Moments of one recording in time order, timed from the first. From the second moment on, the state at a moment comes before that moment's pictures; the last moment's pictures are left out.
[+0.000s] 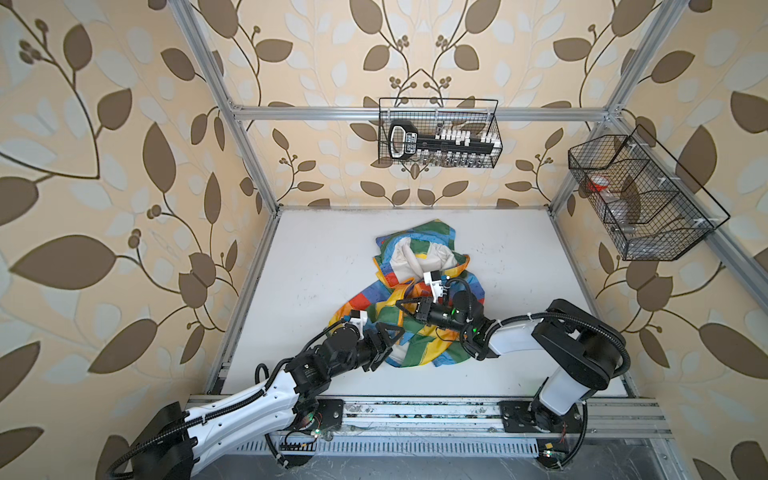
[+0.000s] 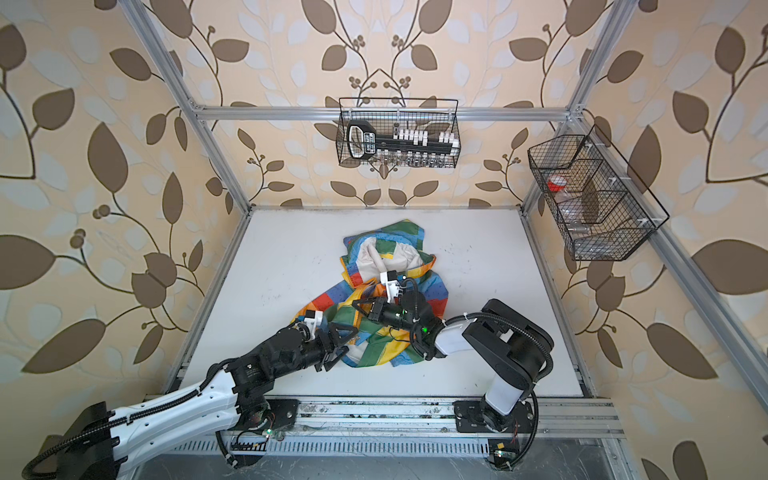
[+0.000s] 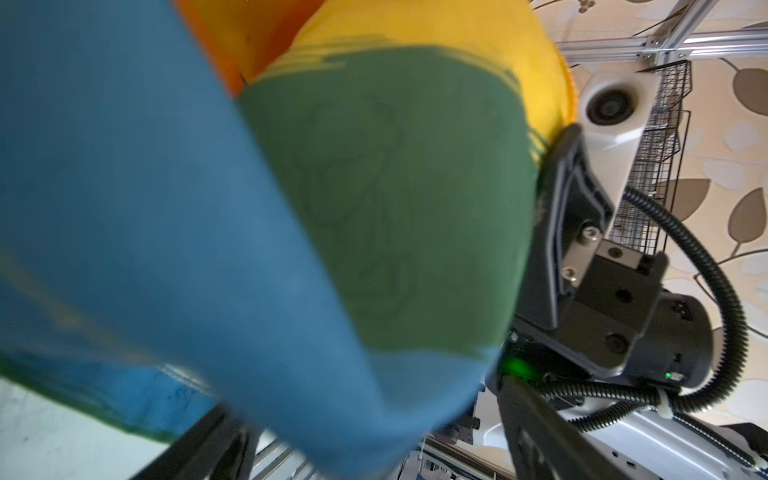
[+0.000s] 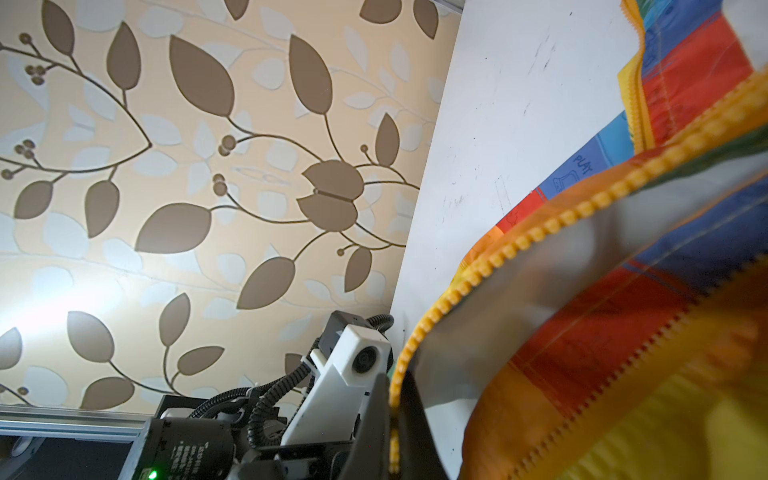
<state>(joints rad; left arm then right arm) -0.86 0.68 0.17 0.15 0.11 -1.52 0.79 1.69 0.53 1.05 -0.35 1.19</state>
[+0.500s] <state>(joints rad) -0.86 0.50 0.01 0.15 -0.05 -1.52 0.76 1.66 0.53 0.96 -0.32 1.12</state>
